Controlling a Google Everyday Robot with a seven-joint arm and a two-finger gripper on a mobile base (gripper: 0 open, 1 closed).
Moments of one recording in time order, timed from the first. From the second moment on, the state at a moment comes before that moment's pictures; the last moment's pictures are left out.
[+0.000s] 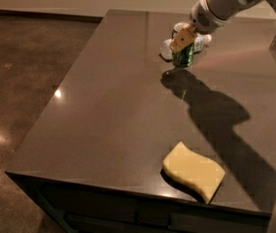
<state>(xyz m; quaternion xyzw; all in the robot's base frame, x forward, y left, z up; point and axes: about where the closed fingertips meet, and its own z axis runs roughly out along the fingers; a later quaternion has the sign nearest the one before) 0.700 -0.137 0.939 -0.42 0.85 0.06 0.32</state>
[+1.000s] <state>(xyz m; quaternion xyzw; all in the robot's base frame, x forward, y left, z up) 0.736 -0.165 0.905 -0.37 0.87 0.08 0.31</state>
